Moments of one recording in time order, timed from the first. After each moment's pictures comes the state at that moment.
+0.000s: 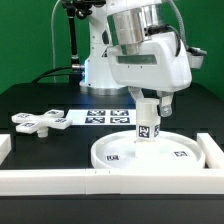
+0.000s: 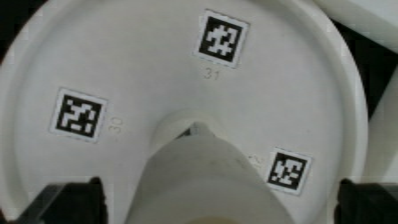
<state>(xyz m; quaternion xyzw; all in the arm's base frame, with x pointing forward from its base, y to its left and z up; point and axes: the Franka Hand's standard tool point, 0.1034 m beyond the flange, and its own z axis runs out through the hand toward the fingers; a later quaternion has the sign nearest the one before) 0.564 0.043 0.084 -0.85 0.52 0.02 0.10</state>
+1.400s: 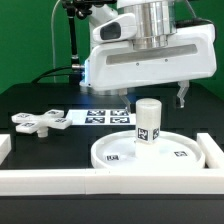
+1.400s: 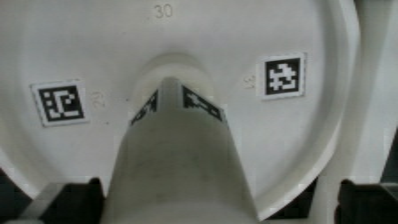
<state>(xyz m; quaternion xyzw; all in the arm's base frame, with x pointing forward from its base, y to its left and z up) 0.572 0.045 0.090 -0.99 -0.08 -0.04 0.04</state>
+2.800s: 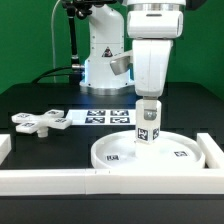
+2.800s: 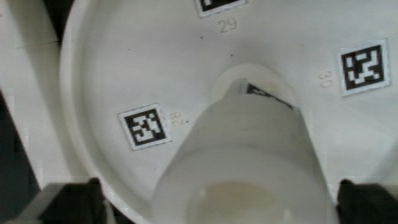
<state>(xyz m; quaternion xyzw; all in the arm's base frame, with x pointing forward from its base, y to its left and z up) 0.583 0.041 0.087 -0.72 -0.69 -0.01 -0.05</state>
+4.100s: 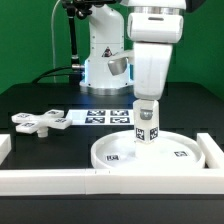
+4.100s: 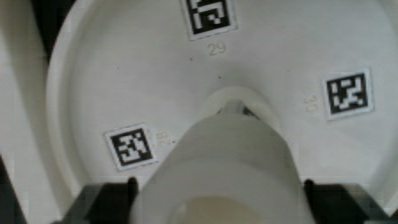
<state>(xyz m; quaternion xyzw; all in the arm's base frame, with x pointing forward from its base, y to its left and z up) 0.574 0.034 0.084 -0.80 -0.60 0.00 -0.04</state>
